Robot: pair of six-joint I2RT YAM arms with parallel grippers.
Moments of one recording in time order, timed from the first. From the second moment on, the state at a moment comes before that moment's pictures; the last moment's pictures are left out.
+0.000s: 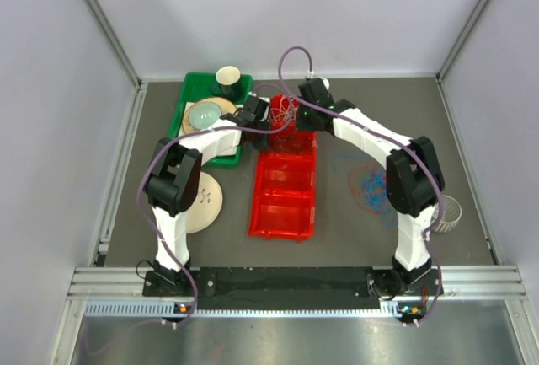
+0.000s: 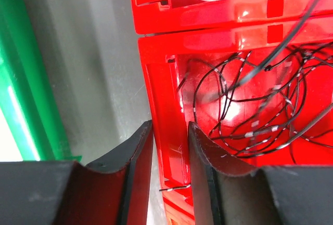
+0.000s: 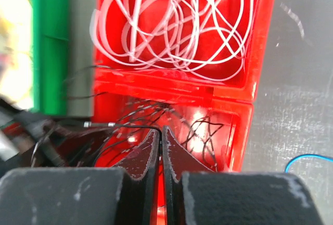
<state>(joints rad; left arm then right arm) -0.48 2.00 1.46 -0.40 -0.04 -0.32 0.55 1.93 1.59 -0.41 0.12 0.58</state>
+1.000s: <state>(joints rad) -0.37 1.89 1.38 -0.36 0.23 -0.45 0.57 2.05 1.63 -0.50 0.19 0.57</state>
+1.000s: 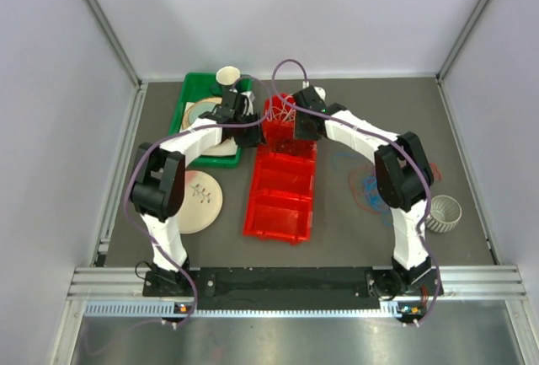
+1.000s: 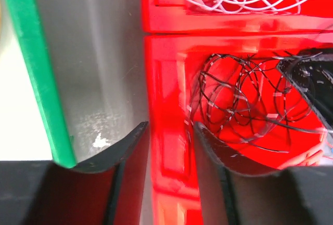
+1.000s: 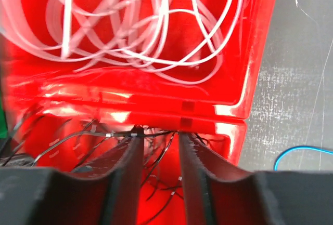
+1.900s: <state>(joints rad) -0.37 1.80 1.42 -0.38 0.21 -0.36 0.58 1.76 1.44 -0.49 0.21 0.54</state>
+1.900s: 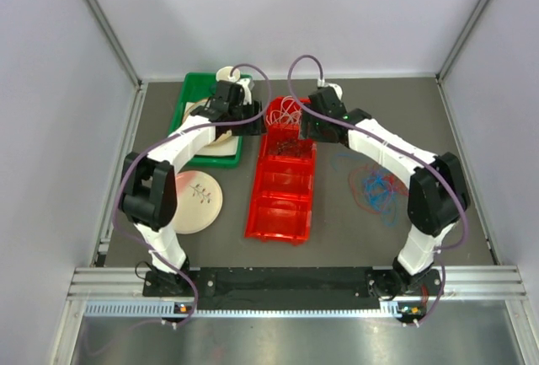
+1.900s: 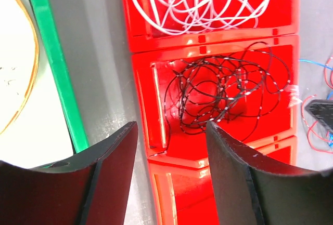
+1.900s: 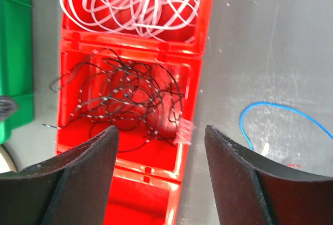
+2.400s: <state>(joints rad) -0.45 1.83 1.50 -0.34 0.27 -0.33 0.53 1.51 1.25 -0.48 0.25 0.55</state>
